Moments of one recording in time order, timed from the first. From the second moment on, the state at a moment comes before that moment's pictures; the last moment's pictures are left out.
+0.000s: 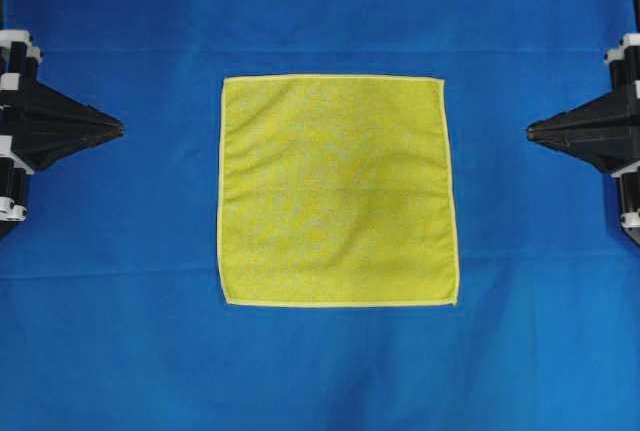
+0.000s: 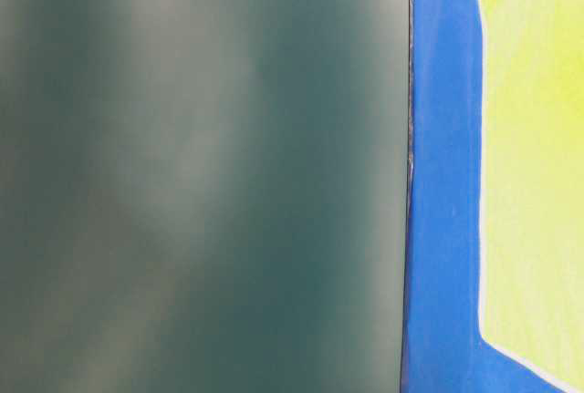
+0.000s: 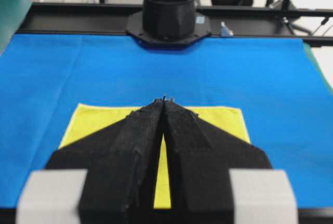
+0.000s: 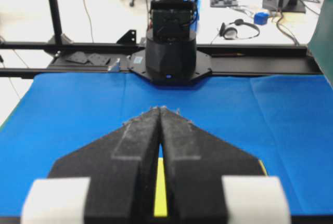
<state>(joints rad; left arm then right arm) 0.00 -0.97 1.18 0.00 -0.29 0.00 0.00 -0.97 1.17 0.00 -0.29 0.00</state>
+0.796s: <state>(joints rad) 0.28 -0.39 1.09 -0.02 -0.31 -0.01 -0.37 -0.47 1.03 -0.01 -0.02 0.02</state>
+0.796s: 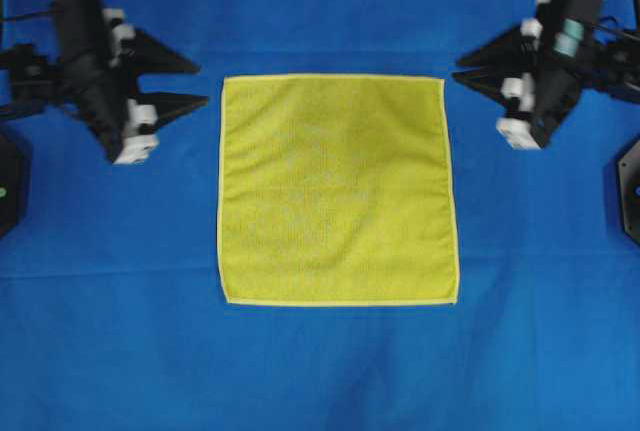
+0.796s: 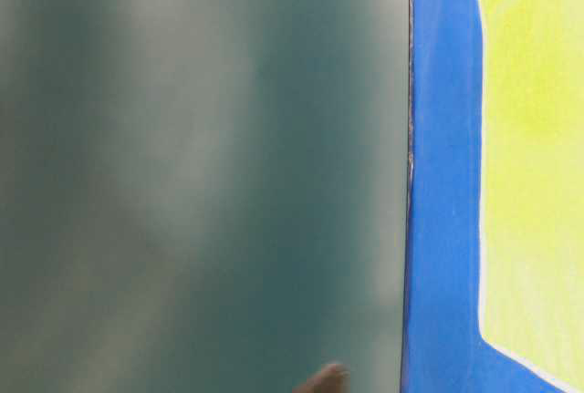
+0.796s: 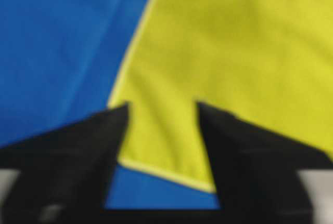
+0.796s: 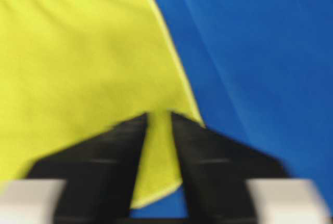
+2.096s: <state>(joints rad) 0.40 0.13 0.94 -0.02 -0.30 0.10 -0.47 0.02 0.94 -0.06 -0.10 0.02</state>
